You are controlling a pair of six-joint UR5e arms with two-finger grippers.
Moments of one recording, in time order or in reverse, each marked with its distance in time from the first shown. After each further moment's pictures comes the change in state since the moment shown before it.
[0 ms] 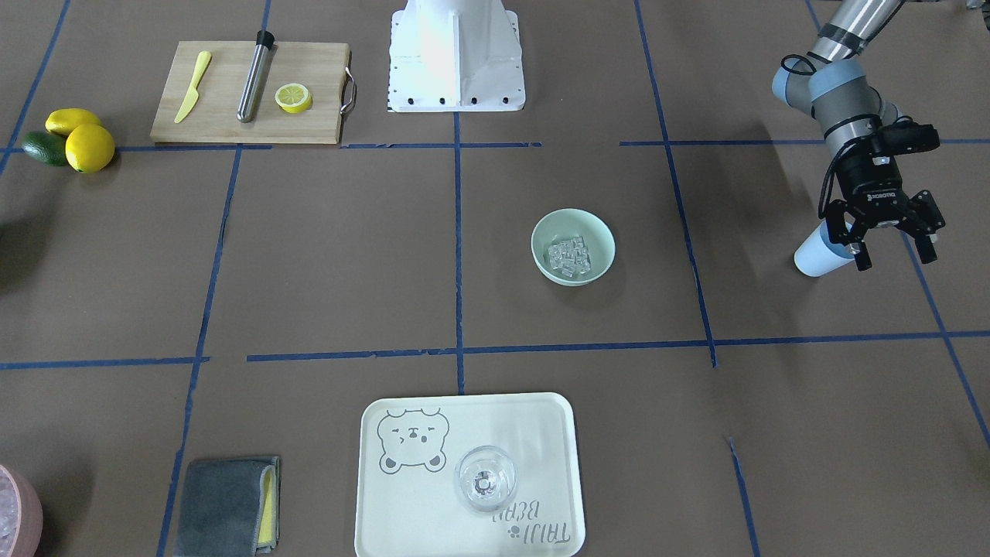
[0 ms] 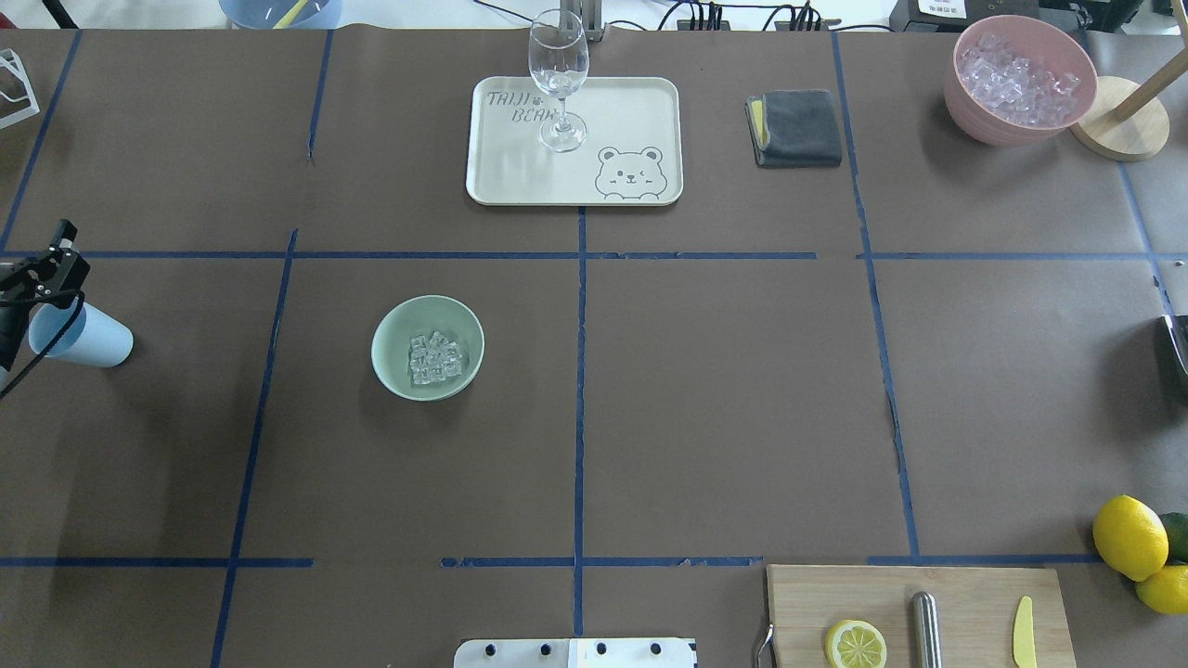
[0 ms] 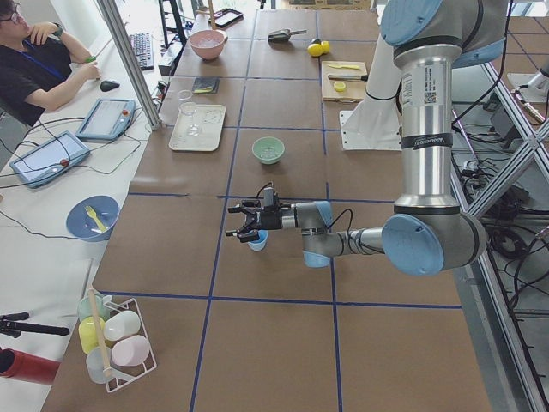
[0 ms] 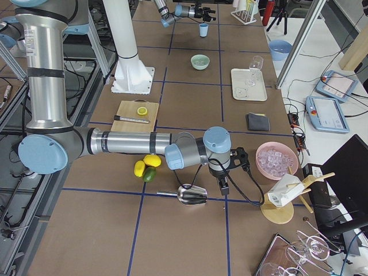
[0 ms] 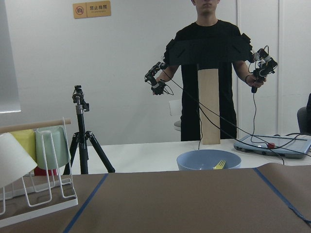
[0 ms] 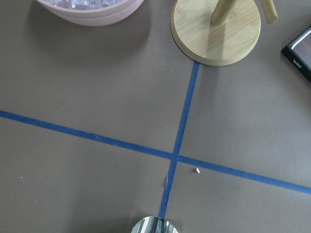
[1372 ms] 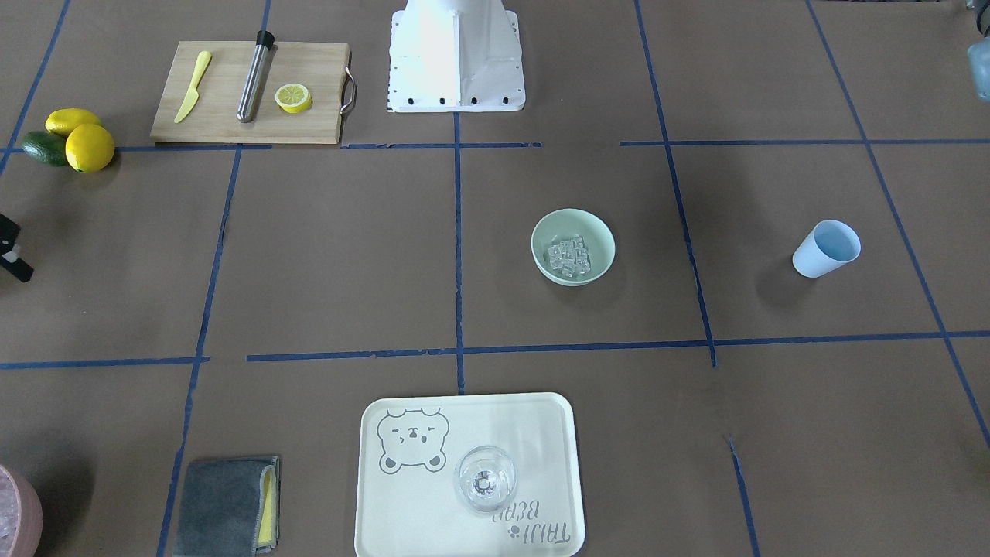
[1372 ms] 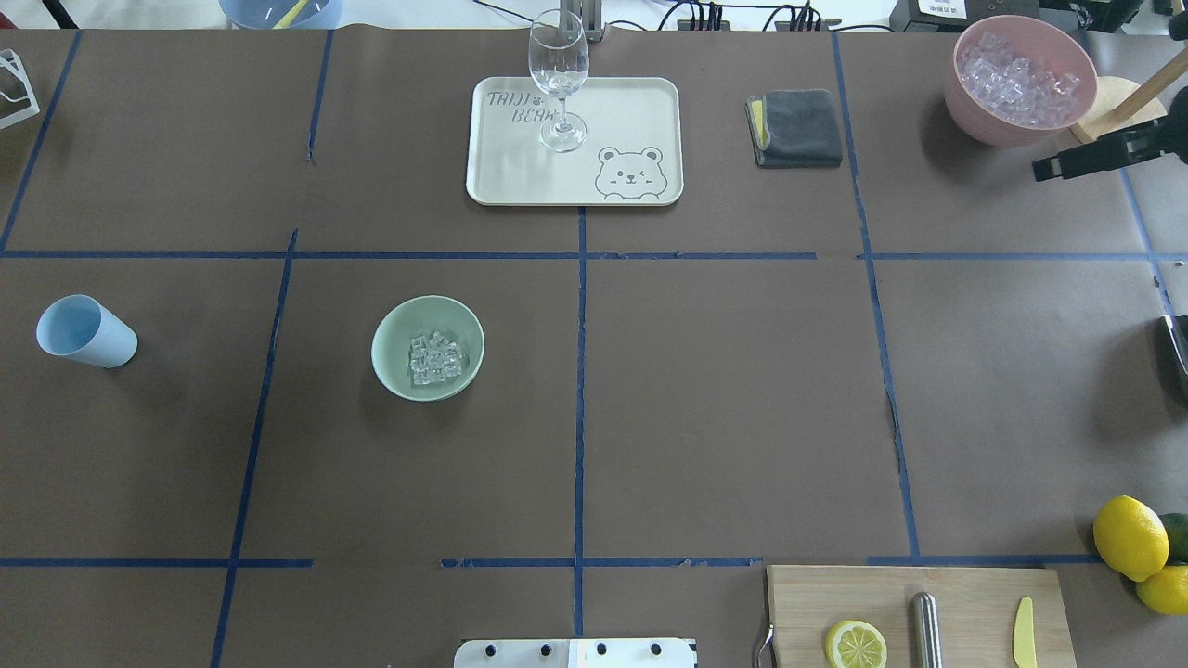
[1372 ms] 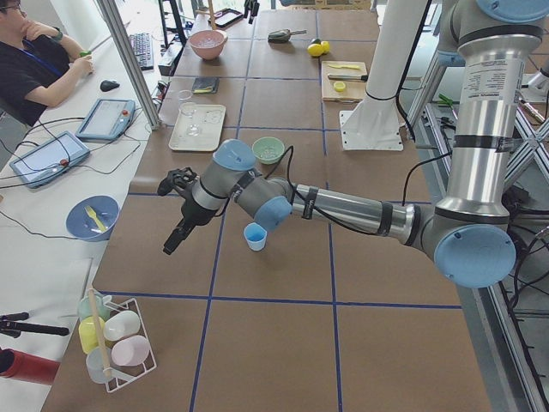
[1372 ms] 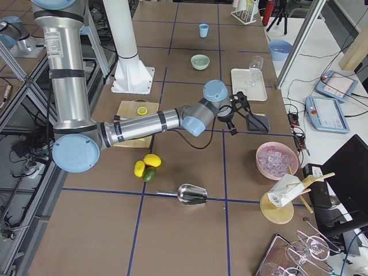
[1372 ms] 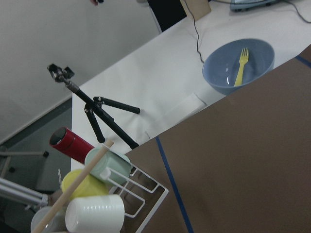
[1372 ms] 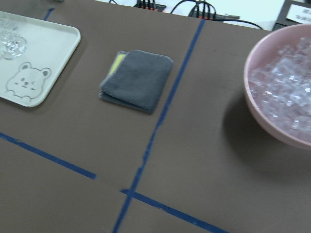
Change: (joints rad) left arm -0.877 -0.179 -0.307 1.299 -1.316 0.614; right arm -0.314 0.127 0.158 0.335 -0.008 0.536
